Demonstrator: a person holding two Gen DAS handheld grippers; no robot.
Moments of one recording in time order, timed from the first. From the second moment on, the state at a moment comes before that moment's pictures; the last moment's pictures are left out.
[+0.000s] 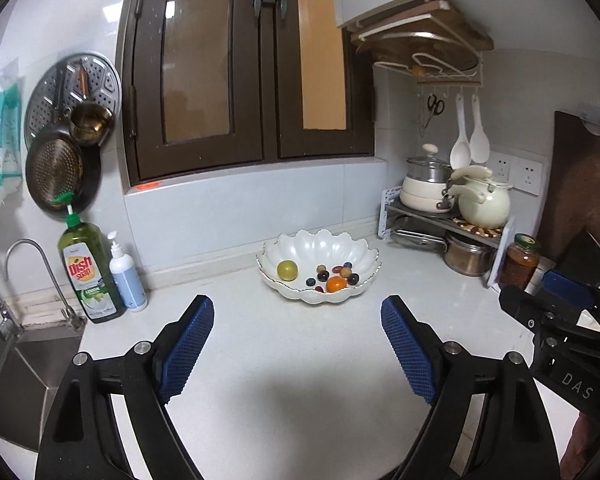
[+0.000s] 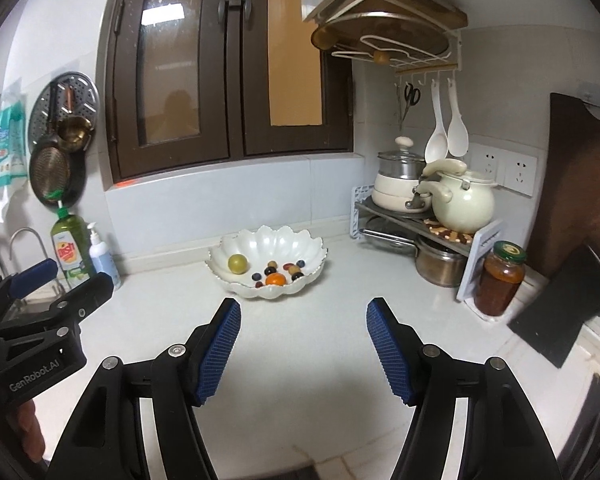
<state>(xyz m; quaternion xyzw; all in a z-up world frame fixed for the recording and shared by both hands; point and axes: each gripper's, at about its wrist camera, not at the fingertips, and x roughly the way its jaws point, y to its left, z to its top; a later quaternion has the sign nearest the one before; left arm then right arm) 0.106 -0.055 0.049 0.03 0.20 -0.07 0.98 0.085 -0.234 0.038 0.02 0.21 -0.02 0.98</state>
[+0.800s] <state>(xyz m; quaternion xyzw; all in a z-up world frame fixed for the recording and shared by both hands) 0.000 -0.050 0.057 0.04 0.16 -0.06 0.98 -0.022 -0.230 0.040 0.02 0.18 -0.02 0.98</state>
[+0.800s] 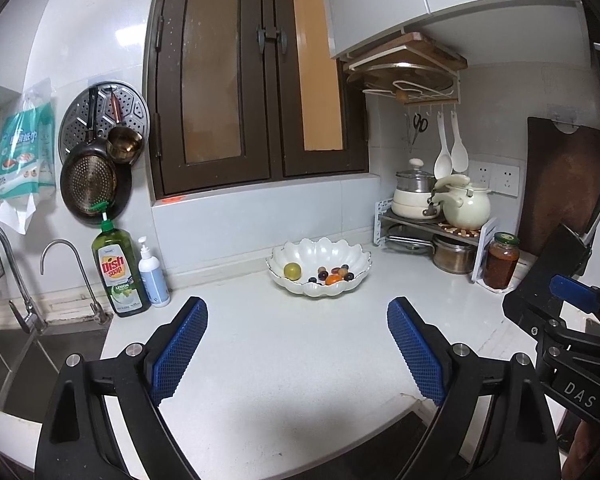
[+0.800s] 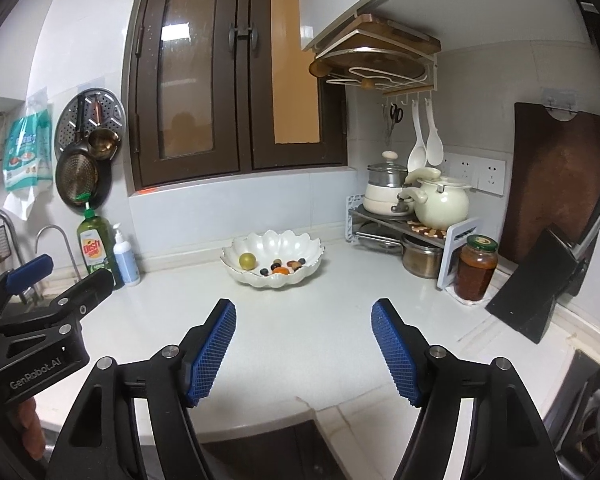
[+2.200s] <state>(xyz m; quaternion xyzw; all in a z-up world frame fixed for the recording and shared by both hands) -0.025 -0.047 0.059 0.04 0.14 -0.05 0.99 -0.042 -0.228 0.038 0.02 0.17 -0.03 0.98</state>
